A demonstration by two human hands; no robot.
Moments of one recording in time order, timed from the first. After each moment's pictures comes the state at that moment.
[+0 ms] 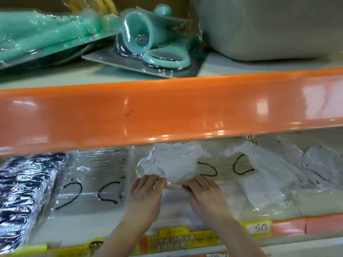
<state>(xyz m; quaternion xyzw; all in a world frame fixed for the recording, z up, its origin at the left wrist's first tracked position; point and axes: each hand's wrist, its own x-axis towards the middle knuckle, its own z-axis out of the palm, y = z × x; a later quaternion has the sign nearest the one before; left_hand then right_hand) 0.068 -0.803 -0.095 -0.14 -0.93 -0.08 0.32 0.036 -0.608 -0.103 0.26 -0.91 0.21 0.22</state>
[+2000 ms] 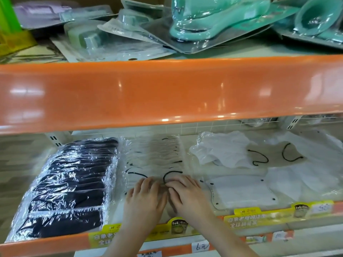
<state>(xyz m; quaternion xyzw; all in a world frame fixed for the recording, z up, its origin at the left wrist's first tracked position) 0.135 -0.973 -0.111 -0.01 -0.98 -0.08 0.16 0.098 -0.824 -0.124 0.27 -0.91 0.26 0.16</state>
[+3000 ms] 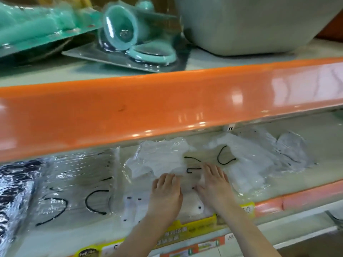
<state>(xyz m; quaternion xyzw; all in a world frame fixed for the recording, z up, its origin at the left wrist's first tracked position) 0.050 -0.735 -0.121 -0.16 -0.96 -0.13 0.20 0.033 -0.562 -0.108 0.06 -0.99 0.12 0.07</state>
